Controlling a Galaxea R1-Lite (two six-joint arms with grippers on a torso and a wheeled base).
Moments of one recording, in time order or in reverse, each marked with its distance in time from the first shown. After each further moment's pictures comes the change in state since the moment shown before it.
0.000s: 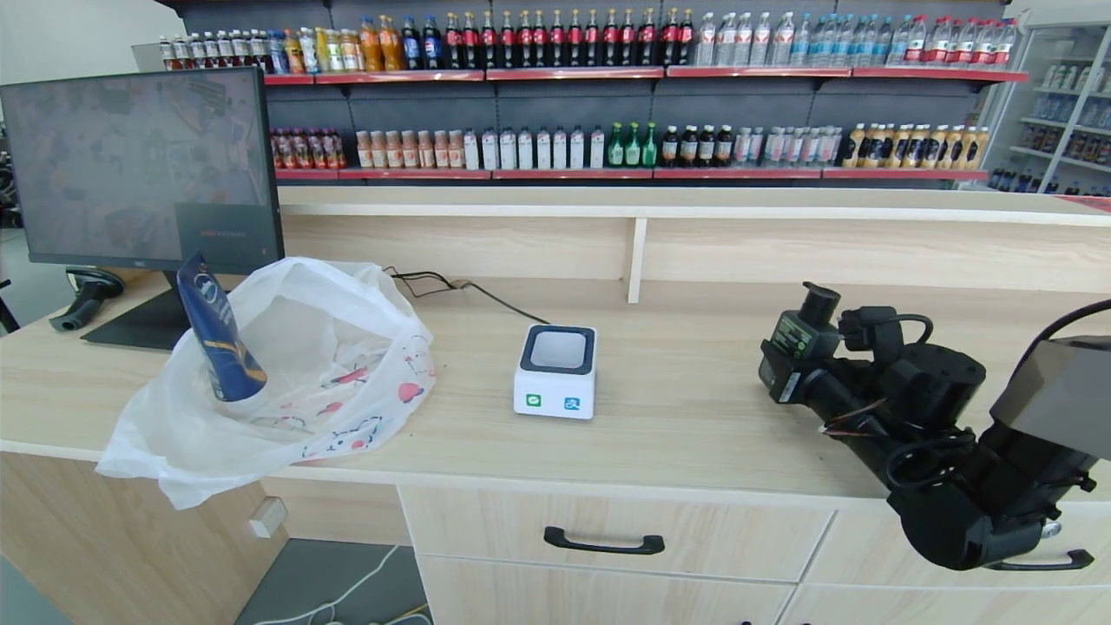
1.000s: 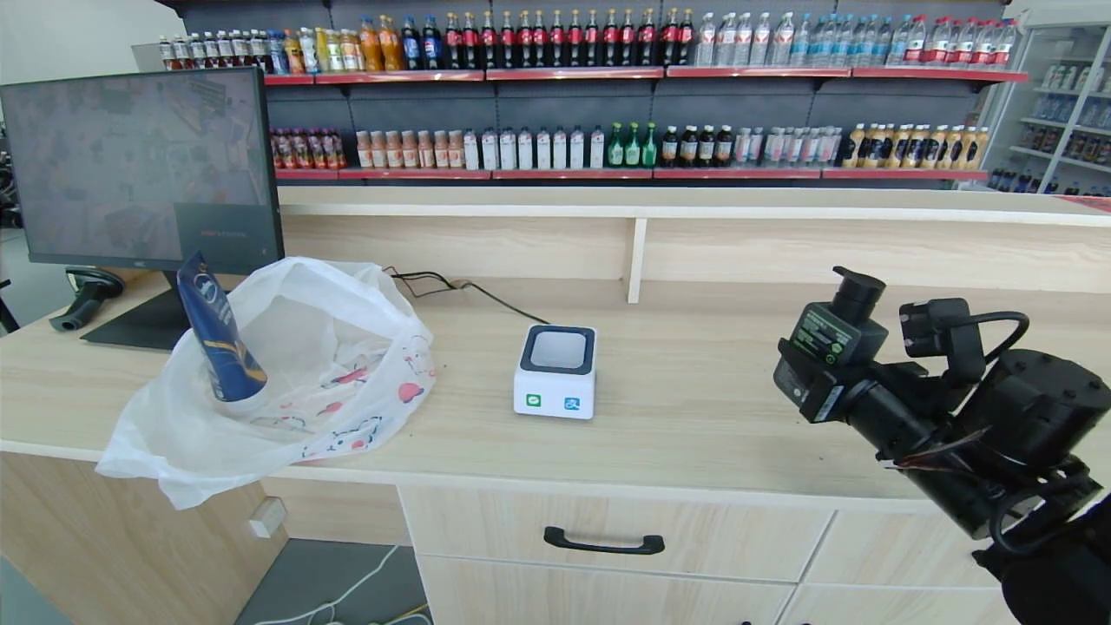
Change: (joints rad) left arm 0.000 0.000 0.000 0.002 0.000 0.003; right arm 0.110 -0.299 0.264 -0.001 0.000 -0.005
